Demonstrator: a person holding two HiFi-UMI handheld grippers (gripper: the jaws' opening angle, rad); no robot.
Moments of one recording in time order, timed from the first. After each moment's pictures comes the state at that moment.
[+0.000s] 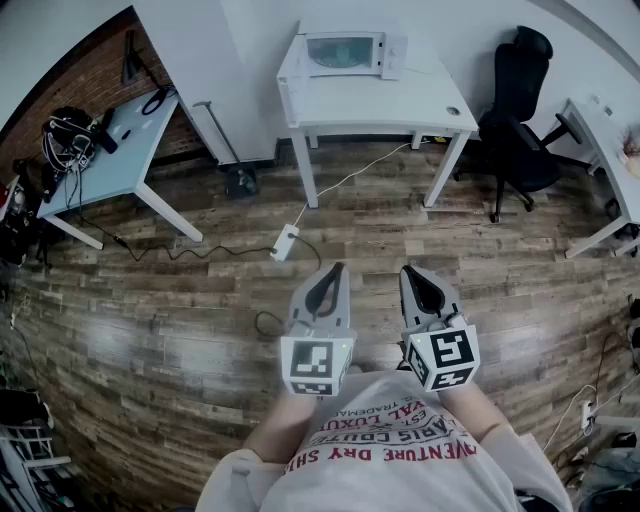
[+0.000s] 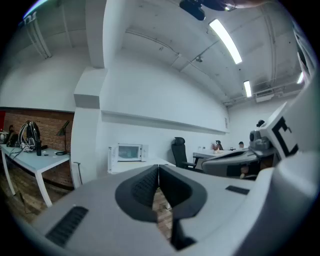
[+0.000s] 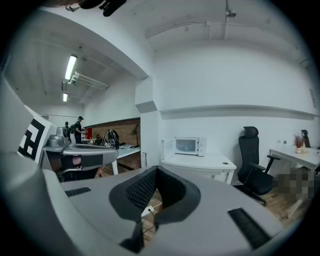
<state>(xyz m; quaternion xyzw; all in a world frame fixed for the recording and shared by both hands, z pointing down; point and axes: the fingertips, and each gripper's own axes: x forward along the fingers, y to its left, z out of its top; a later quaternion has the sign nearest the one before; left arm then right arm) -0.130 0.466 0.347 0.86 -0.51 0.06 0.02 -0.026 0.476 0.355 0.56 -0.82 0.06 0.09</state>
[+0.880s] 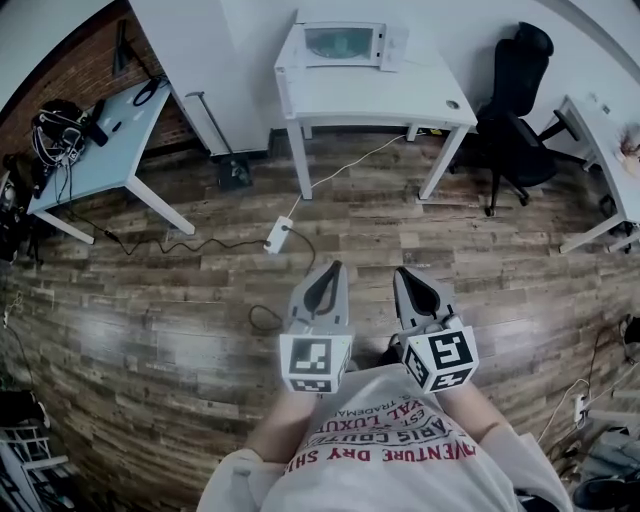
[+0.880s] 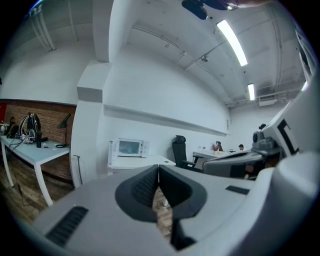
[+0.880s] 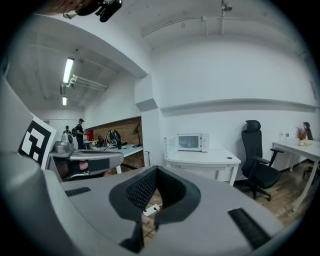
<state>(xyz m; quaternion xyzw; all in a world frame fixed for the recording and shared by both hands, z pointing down) -0.142 0.458 0.364 0.86 -0.51 0.05 0.06 -0.044 0.475 0.365 0.54 -0.83 0.09 0.09</state>
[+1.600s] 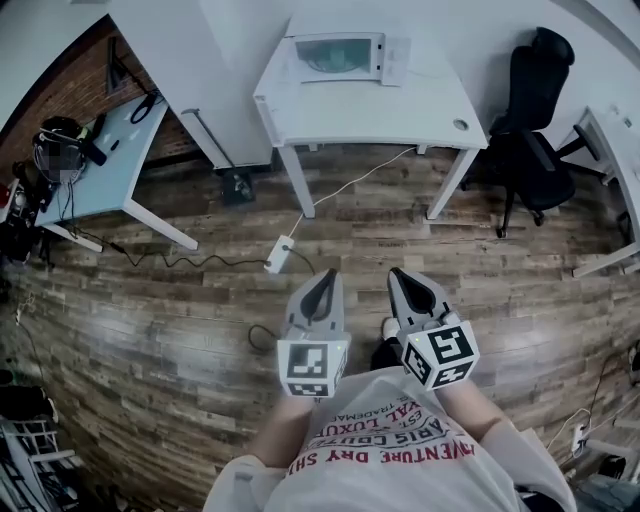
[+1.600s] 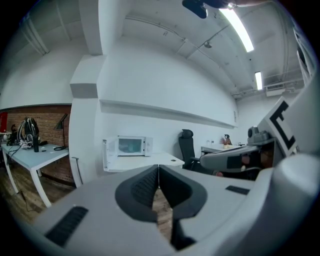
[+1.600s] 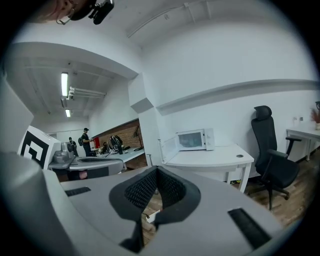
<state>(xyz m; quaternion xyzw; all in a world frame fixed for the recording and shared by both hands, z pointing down) -0.074 0.330 0.377 0.84 -0.54 0.10 0.06 0.024 0.332 0.372 0.50 -0.86 0.13 0.06</state>
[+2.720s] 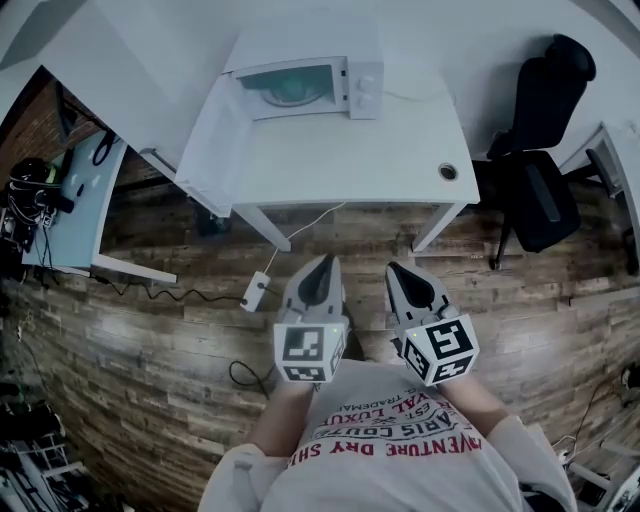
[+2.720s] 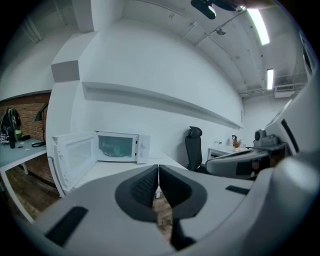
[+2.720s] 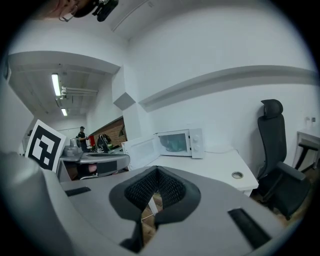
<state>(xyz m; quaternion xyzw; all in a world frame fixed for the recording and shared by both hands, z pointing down) 0.069 0.029 0.388 0.84 -0.53 0.10 0.08 0.164 0.049 0.387 0.49 -0.86 0.14 0.08</state>
